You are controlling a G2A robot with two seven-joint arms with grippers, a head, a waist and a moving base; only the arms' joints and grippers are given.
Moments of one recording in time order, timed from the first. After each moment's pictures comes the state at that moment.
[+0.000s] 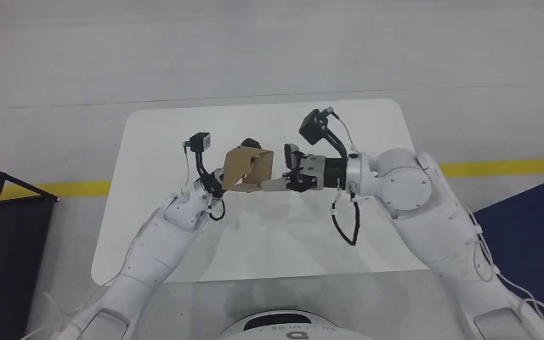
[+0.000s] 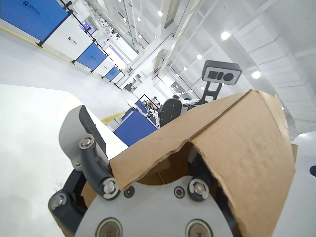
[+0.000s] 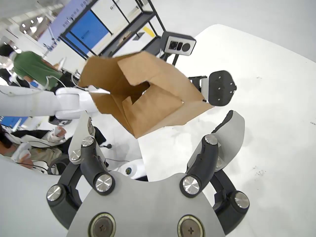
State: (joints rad) left arm 1.19 -1.23 -1.02 -1.20 -0.05 -1.01 -0.27; right arm -1.14 -1.08 1.10 -1.92 -0.25 -0.32 0.95
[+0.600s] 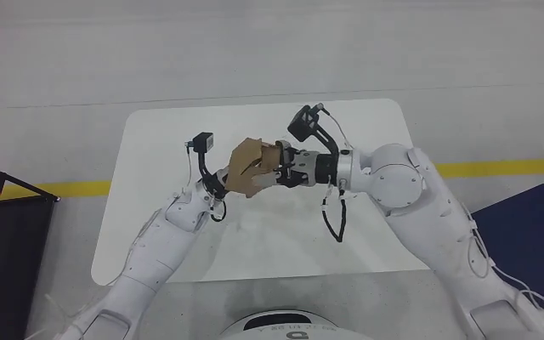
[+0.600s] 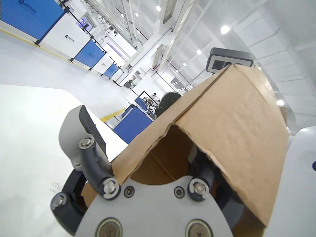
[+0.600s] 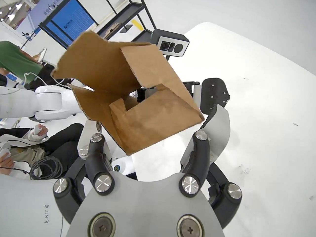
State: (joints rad) left arm 1.20 -1.24 -1.04 -1.23 -0.02 -1.01 -0.28; right arm -1.09 -1.09 1.06 -1.89 -0.25 -0.28 0.89
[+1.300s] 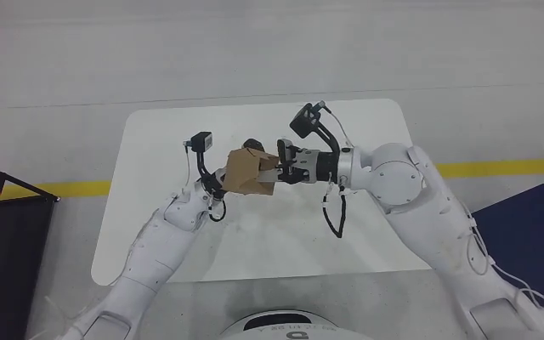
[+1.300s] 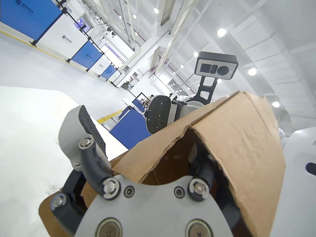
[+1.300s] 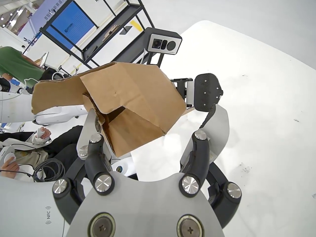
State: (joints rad) left arm 1.21 -1.25 -1.06 -1.24 -0.07 -1.01 -0.34; right arm -1.08 -1.09 1.06 -1.87 -0.26 -0.26 0.89
